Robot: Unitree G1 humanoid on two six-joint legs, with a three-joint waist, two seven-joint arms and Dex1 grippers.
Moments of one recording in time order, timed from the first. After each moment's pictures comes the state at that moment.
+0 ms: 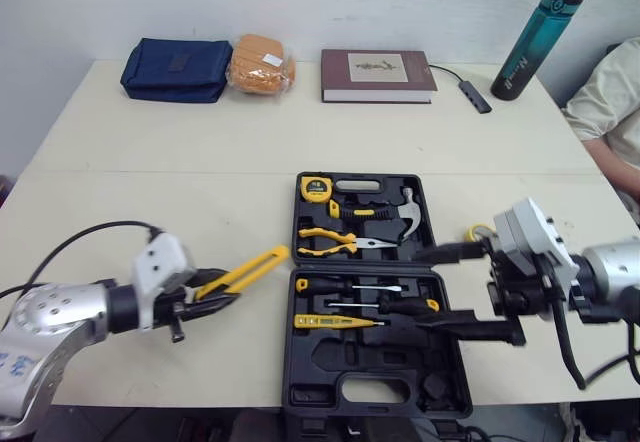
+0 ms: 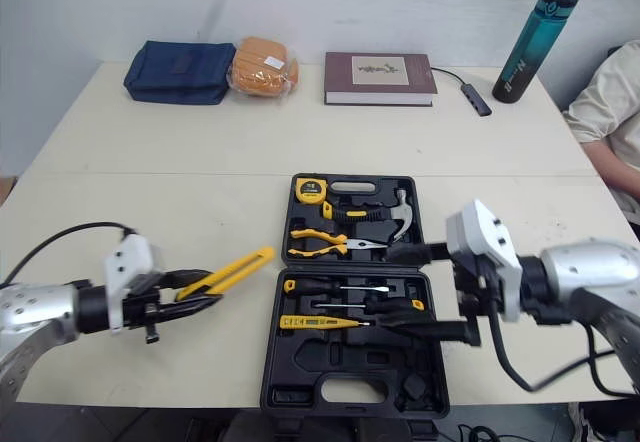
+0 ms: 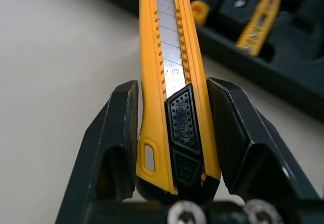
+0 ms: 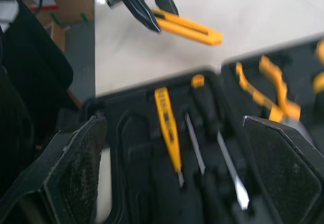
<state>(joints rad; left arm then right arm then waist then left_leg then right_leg) -0.01 0.93 0.17 -0.60 -0.56 0.71 -0.92 -0.02 -1.09 -0.35 -0.69 0.95 0.83 1.08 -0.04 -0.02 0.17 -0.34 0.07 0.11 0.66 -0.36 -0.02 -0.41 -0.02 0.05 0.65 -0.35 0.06</state>
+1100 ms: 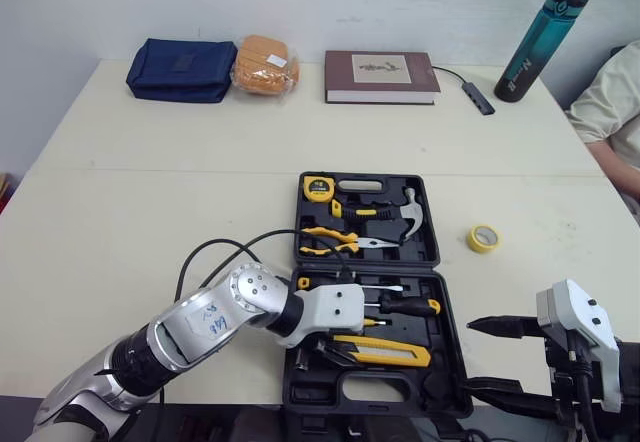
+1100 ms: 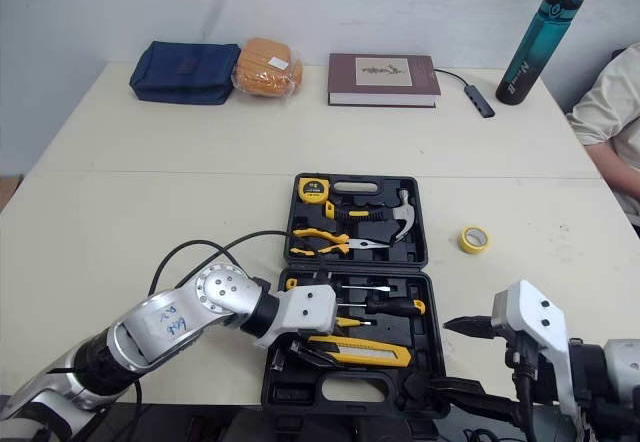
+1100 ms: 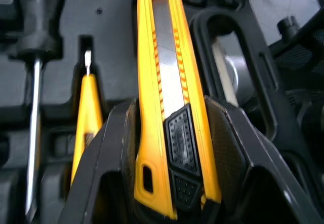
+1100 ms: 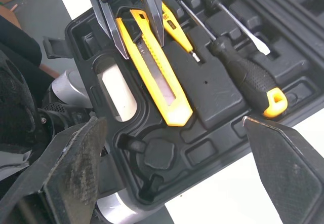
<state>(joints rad) -0.54 0.65 -0.65 -0.58 -0.32 0.91 -0.89 0.53 -1.01 -0.70 -0.83 0.86 0.85 1.09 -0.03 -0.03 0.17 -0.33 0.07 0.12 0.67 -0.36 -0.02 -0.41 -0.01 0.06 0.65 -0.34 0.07</state>
